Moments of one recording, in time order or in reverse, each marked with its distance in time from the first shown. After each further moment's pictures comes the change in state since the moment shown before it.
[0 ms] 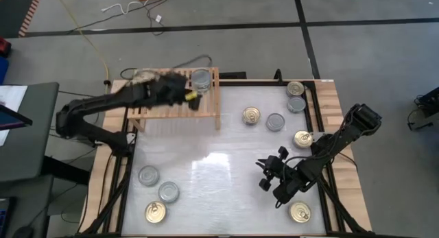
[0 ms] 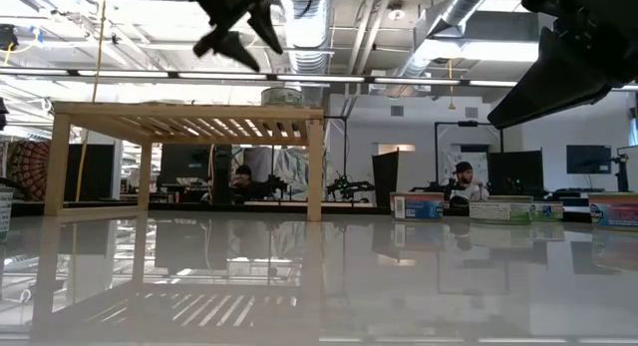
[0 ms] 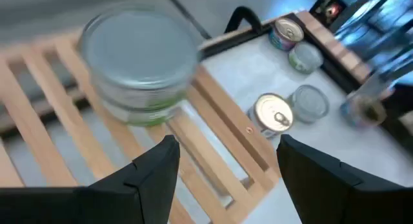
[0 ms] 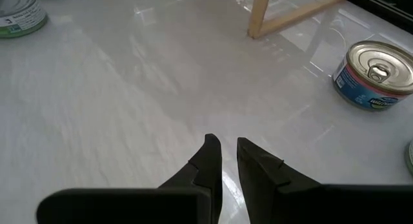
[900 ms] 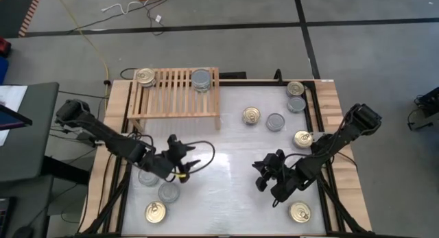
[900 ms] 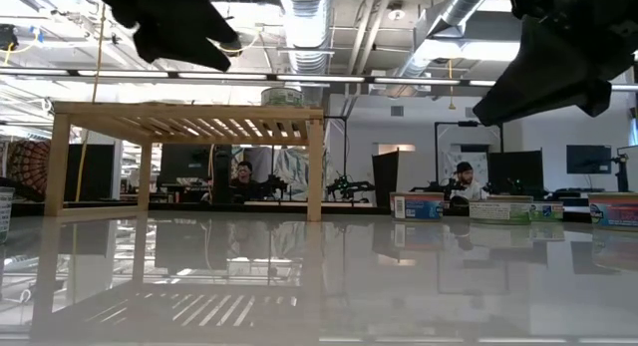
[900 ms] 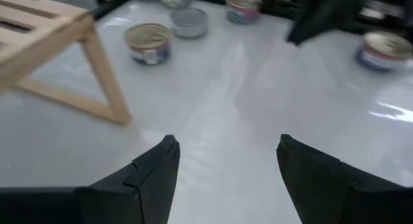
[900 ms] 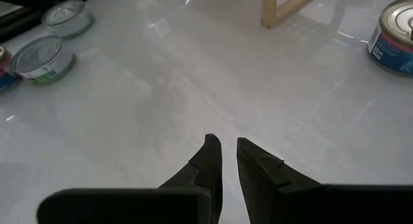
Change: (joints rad) left arm -0.754 -0.020 -0.462 0.433 -0.363 0.020; right arm -0.023 0.000 0.000 0.123 -0.059 0.135
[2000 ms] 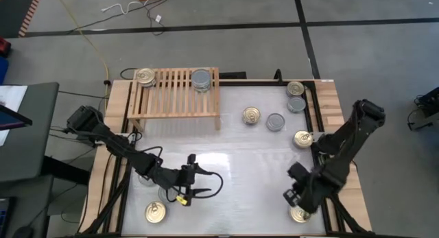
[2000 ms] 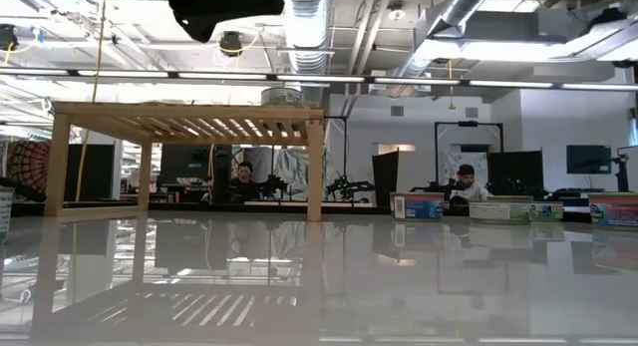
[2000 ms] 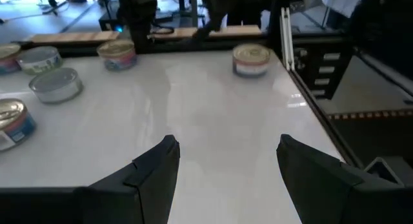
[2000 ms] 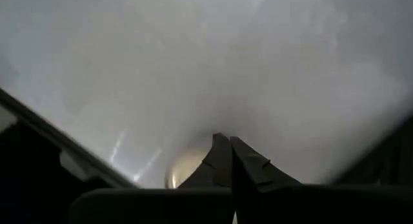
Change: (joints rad) left arm -0.050 0.233 0.001 0.554 0.239 0.376; right arm 0.254 -0.092 0.271 -0.723 -0.786 0.680
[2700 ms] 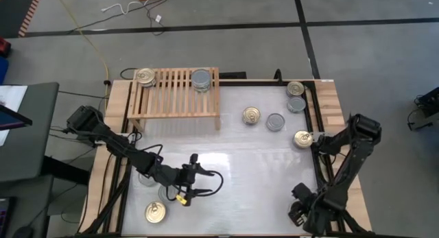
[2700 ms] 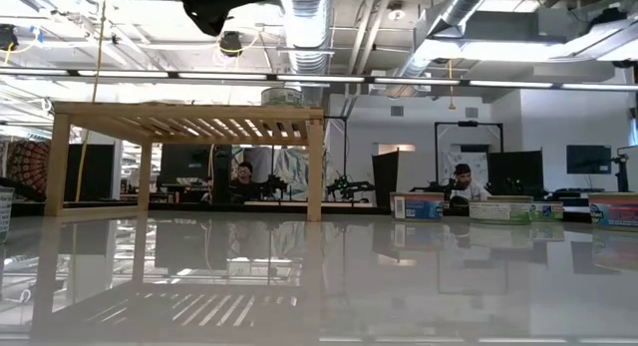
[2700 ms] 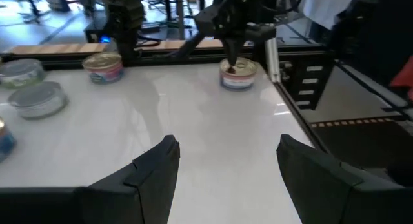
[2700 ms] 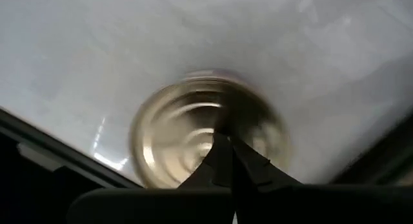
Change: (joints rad) left arm 0.015 -0.001 0.000 0.048 0.084 0.020; right arm 0.140 0.230 -0.026 0.213 -0.094 0.176
